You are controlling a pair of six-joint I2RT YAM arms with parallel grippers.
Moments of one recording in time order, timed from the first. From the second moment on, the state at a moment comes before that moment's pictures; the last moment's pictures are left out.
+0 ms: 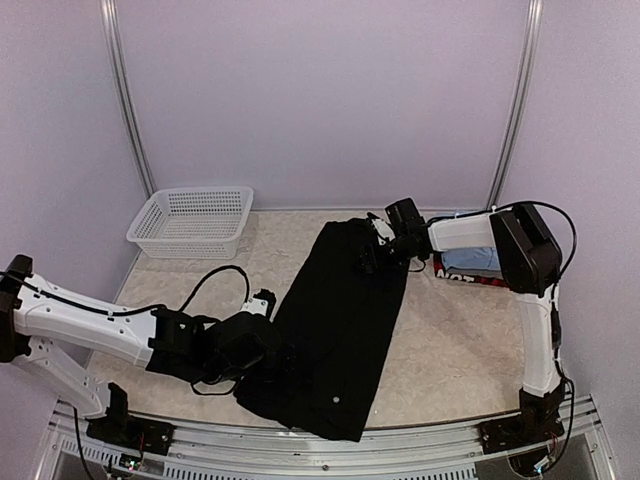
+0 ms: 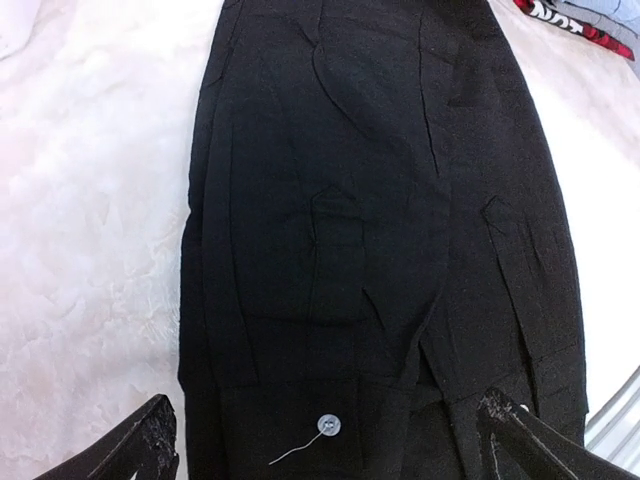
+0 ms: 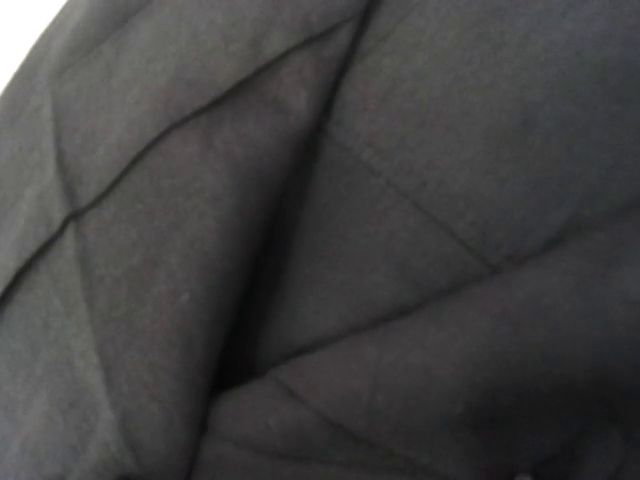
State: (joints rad) left arm -1.30 1.41 0.78 -0.33 -0.52 -0.83; right arm 0.47 2.18 1.50 -0.18 -0.23 0.18
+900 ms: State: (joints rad) left arm -1.13 1.53 0.75 -0.11 -0.28 -0.76; right arm 0.46 2.02 1.54 -0.18 -0.02 -0.21
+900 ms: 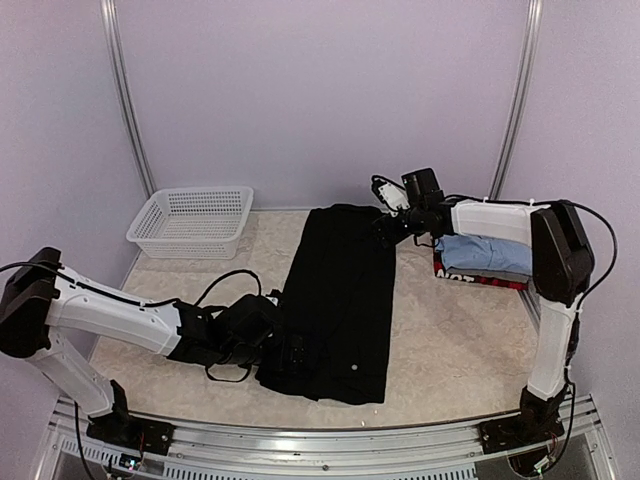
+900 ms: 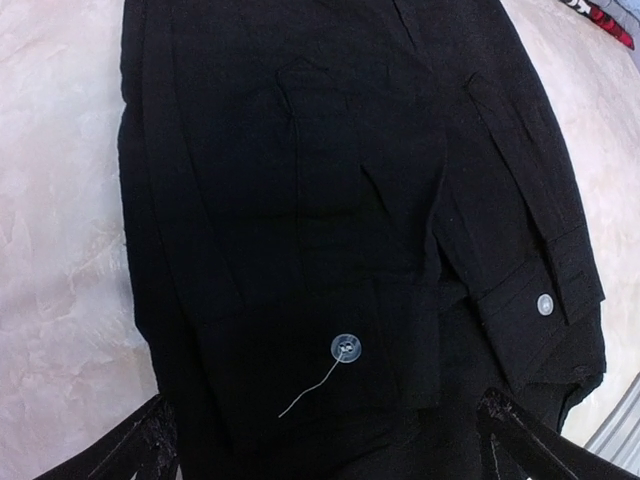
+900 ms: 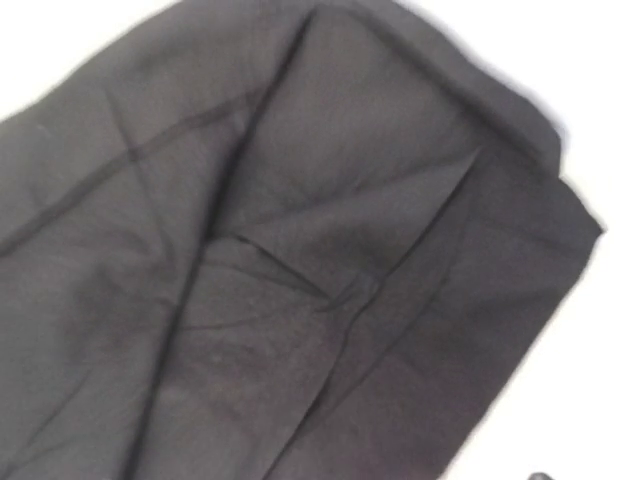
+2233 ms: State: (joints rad) left arm -1.34 1.62 0.87 -0.13 -0.17 -0.10; right arm 0.78 1.21 0.82 -0.50 -0.19 0.20
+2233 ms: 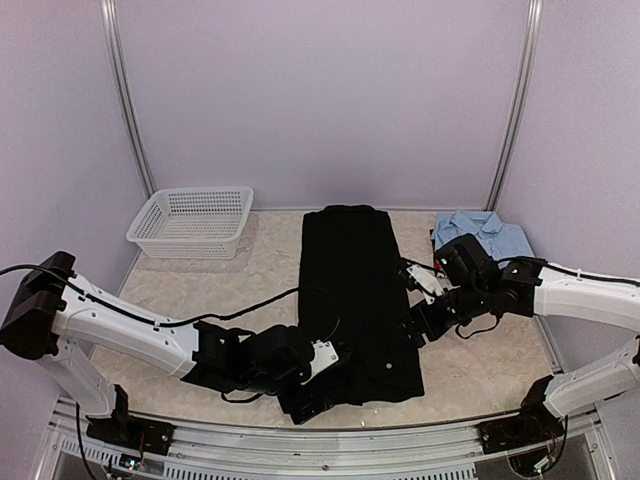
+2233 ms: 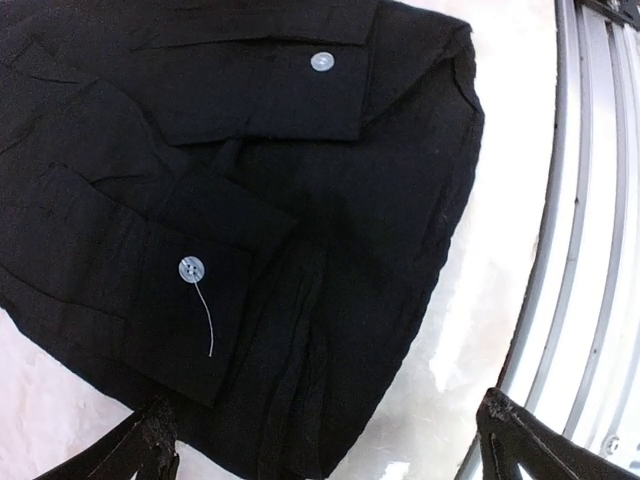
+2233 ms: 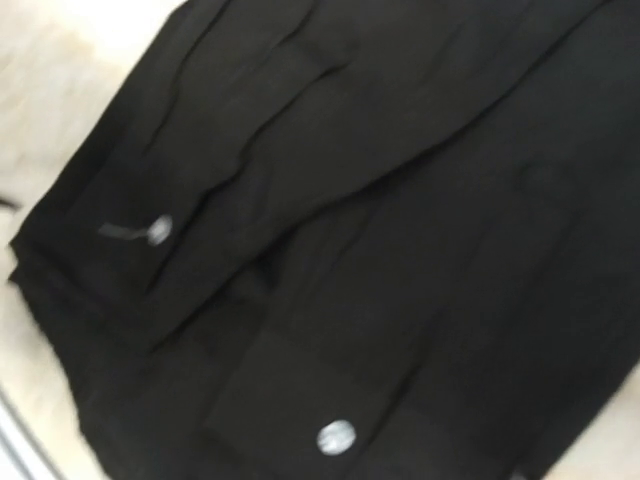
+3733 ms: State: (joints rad) left arm -1.13 1.76 0.91 -0.22 0.23 0.11; right arm 1.00 1.06 0.62 -0.38 -0.11 0.35
